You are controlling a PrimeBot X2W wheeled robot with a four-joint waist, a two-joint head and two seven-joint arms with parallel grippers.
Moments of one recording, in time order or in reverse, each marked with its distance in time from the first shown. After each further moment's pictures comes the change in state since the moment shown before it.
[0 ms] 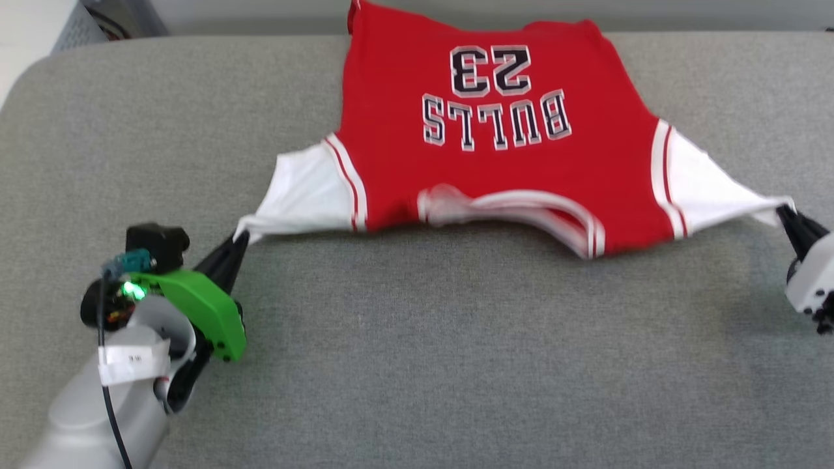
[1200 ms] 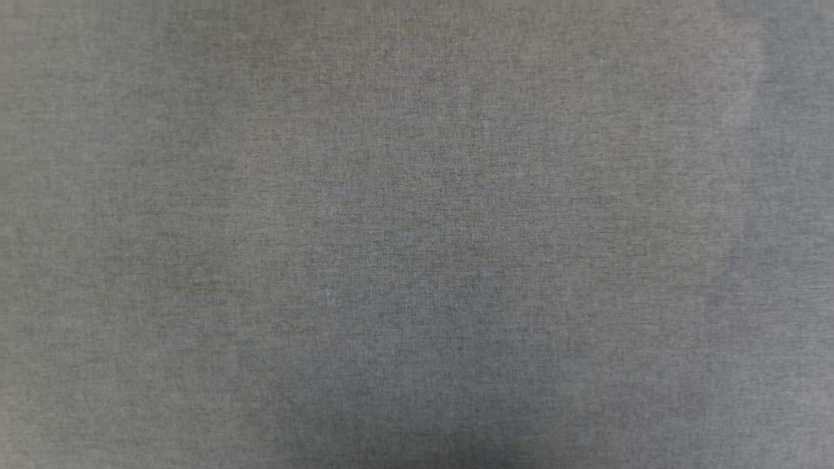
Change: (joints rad) left arm -1.093 0.190 0.205 -0.122 0.277 0.008 0.203; right arm -1.114 0.083 -0.234 0.044 -0.532 0.000 -0.008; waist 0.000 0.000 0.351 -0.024
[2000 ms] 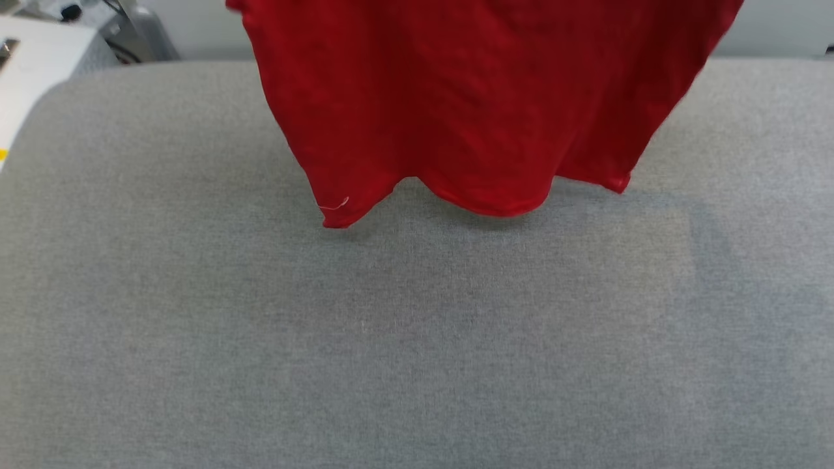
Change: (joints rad) left arm 0.847 0.214 0.164 -0.658 -0.230 0.227 0.144; right arm 0.718 -0.156 -0.035 -0.624 0.214 0.000 0.395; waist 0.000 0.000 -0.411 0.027
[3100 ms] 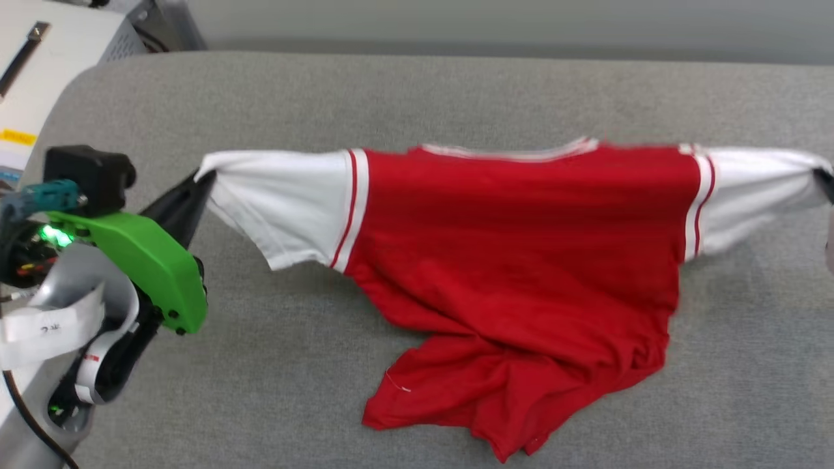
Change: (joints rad) left arm 0.381 -0.105 -0.193 -0.090 -0.078 0.120 0.158; right arm 0.471 0.034 0.078 0.128 -0.019 -0.001 0.108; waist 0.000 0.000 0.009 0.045
